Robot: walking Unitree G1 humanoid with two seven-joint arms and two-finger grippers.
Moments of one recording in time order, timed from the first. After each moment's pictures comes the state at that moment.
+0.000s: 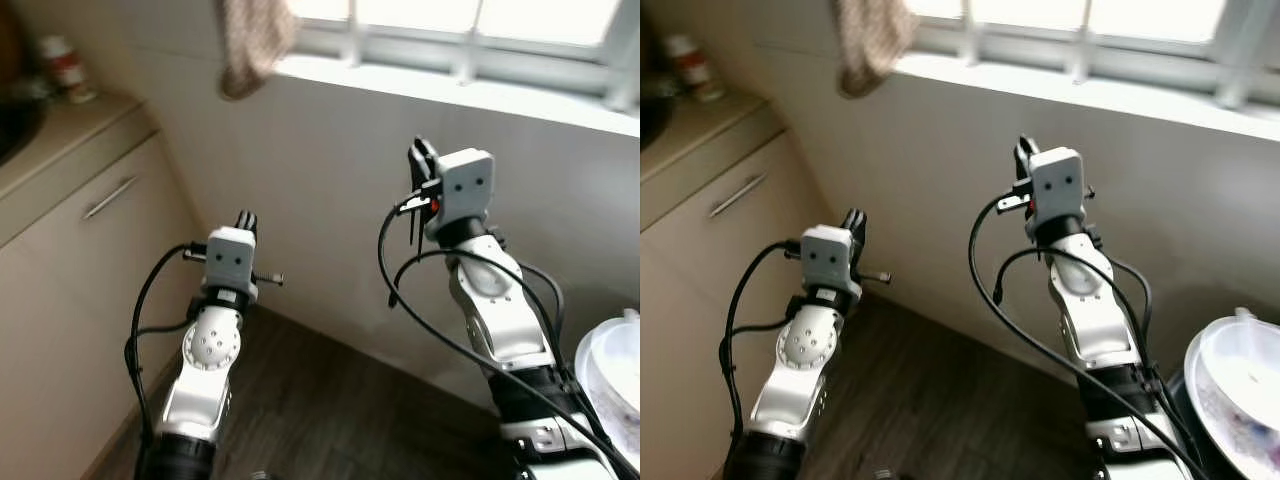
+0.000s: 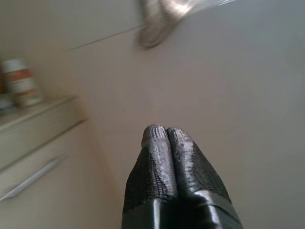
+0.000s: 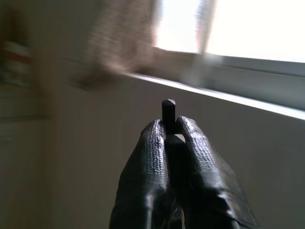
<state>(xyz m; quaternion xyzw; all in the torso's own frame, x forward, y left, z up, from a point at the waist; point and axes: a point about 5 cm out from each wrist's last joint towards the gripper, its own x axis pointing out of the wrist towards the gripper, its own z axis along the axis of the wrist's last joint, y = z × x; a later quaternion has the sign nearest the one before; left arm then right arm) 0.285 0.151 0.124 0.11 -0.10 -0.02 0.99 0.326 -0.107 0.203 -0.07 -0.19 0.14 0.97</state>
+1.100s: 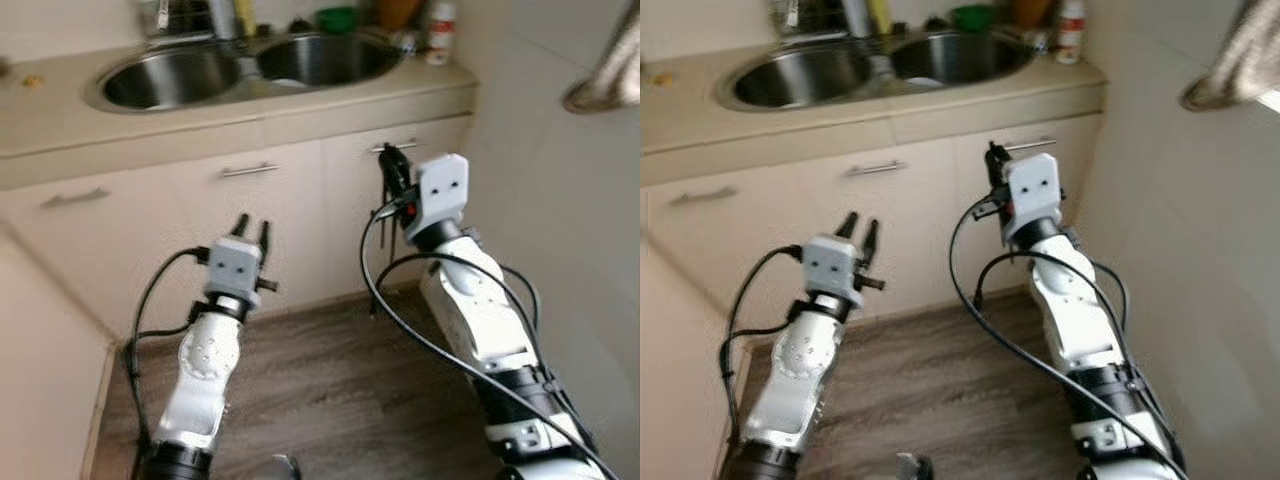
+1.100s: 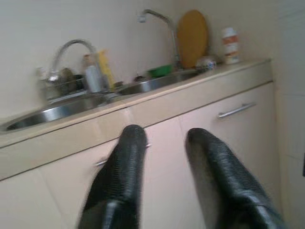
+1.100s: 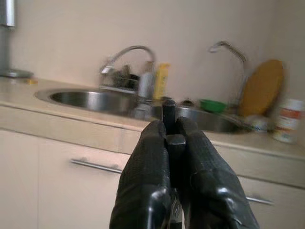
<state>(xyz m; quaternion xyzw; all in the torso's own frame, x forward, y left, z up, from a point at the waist) 0.281 0.130 0.130 0.10 -0.14 -0.10 0.98 0.330 -0.118 0.206 -0.06 -0.19 0.15 0.97</state>
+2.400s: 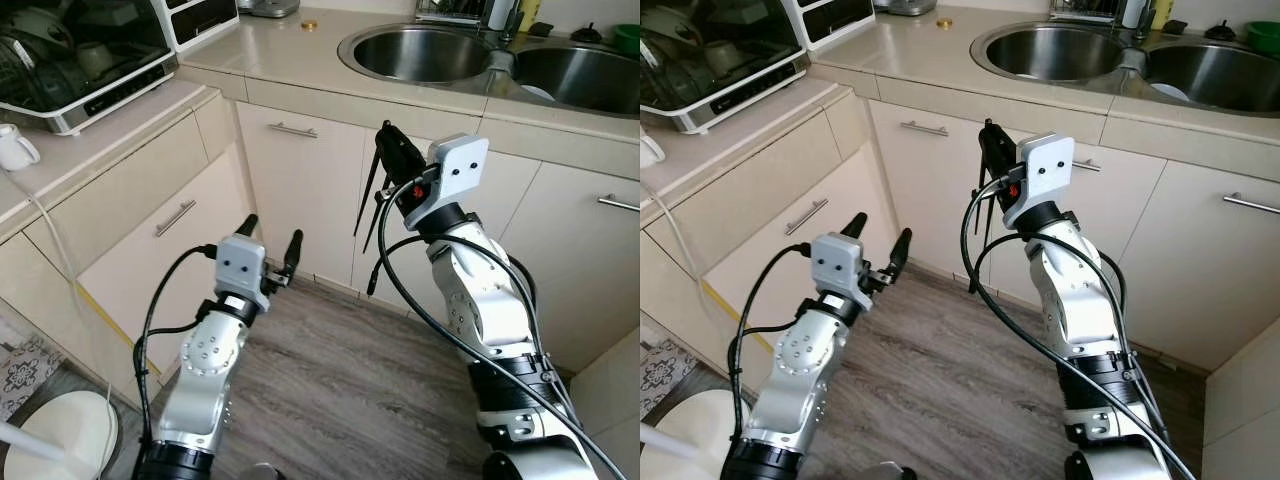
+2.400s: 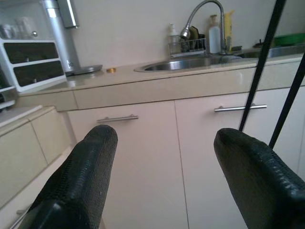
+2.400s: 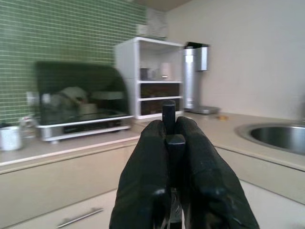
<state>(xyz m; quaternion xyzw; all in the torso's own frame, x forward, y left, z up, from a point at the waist) 0.281 0.133 0.130 0.05 -0.11 -0.14 0.98 0.328 -0.097 0.221 0.03 -0.21 0.23 0.95</state>
